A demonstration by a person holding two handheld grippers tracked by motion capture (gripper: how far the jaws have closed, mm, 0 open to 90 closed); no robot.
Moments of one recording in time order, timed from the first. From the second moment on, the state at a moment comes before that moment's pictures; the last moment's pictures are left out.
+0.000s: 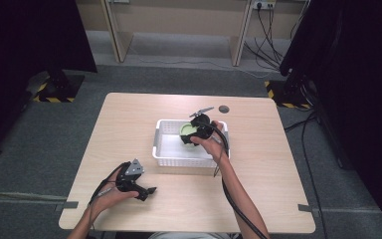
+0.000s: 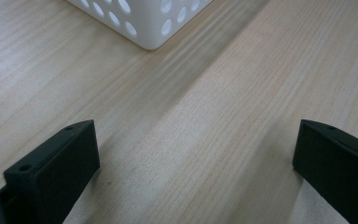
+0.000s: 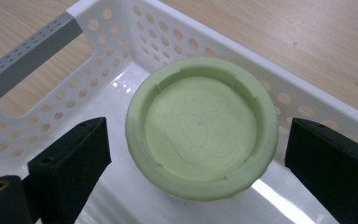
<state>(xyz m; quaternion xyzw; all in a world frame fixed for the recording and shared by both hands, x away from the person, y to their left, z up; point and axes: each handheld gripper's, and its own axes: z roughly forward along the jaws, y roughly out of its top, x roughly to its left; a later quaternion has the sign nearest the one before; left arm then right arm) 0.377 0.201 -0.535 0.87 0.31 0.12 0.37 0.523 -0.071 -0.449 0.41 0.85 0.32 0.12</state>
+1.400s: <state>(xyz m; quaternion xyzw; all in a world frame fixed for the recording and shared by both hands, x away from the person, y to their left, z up) 0.377 0.201 -0.535 0.87 0.31 0.12 0.37 0.454 -0.097 -0.427 0.34 0.85 0.38 0.12</state>
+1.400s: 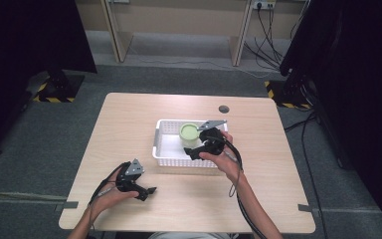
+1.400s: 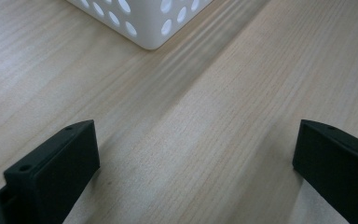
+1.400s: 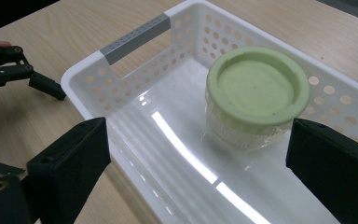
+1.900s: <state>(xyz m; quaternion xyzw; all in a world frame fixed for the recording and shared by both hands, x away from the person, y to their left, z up) 0.377 0.201 -0.535 0.87 0.31 0.12 0.37 0.428 -0.108 -0.430 0.32 0.85 0.40 0.11</state>
